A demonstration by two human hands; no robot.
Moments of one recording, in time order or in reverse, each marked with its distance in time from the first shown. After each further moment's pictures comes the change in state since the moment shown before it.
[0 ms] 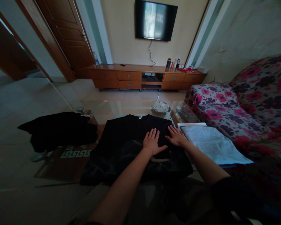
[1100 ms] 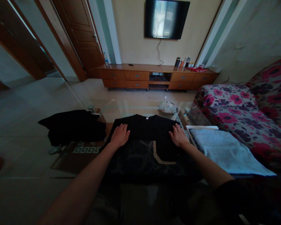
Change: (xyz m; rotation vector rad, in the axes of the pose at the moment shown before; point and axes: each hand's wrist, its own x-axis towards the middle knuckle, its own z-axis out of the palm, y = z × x) left_hand -0.057 -0.207 -0.081 0.165 0.113 -0.285; right_hand 0.021 -0.040 0.010 -0.071 0.181 0.026
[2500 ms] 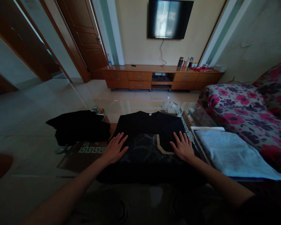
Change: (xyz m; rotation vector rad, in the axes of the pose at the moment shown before) left_hand -0.090 -0.037 -0.011 0.048 -0.087 0.149; right_hand -0.064 -0.025 0.005 -0.016 0.073 -0.003
